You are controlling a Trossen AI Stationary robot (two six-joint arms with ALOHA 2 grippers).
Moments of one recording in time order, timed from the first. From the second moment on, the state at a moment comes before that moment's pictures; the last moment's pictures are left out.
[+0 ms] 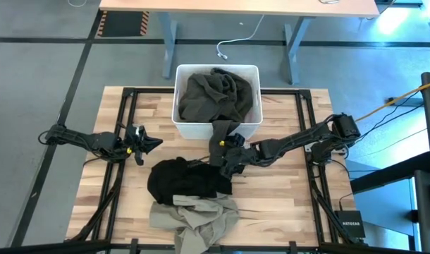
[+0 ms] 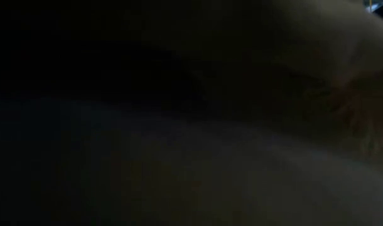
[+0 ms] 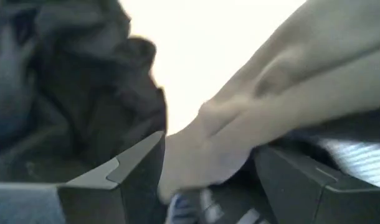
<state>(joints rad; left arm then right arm) -0.26 0.02 0.02 0.03 -0.47 -0.44 0.18 1.68 1.04 -0.16 0.39 0.39</state>
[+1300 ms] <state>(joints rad) -0.26 0.02 0.02 0.03 -0.47 -0.42 -0.17 1.59 1.56 -0.55 0.64 -0.06</state>
